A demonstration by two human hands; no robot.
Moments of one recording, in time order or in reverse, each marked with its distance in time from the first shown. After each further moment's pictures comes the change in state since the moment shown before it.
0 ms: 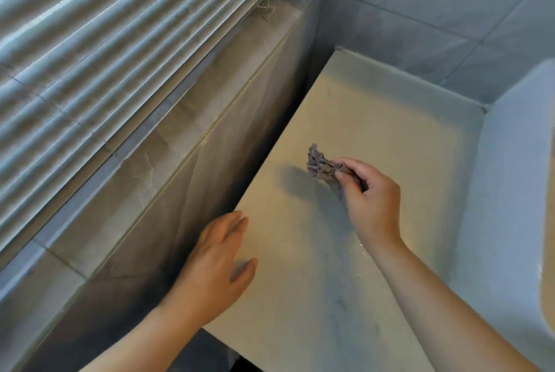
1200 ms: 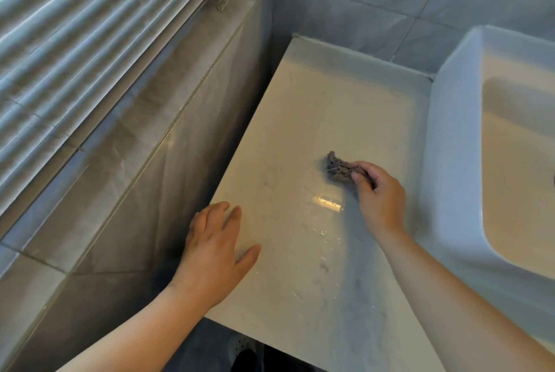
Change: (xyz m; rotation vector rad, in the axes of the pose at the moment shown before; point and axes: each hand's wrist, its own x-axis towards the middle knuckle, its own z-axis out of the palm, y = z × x) left_hand 0.000 0.022 0.007 0.195 -0.066 0.020; right_hand -0.033 0.056 -0.048 -0.139 0.164 0.209
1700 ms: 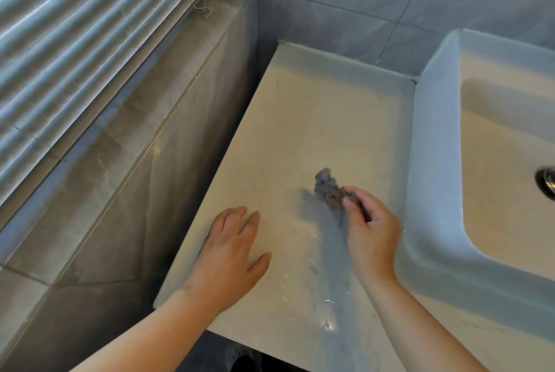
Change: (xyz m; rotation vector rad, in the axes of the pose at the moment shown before) left_hand 0.008 0.027 0.008 0.009 -0.019 0.152; right_hand -0.060 -0.019 -0.011 0.192 0.153 0.006
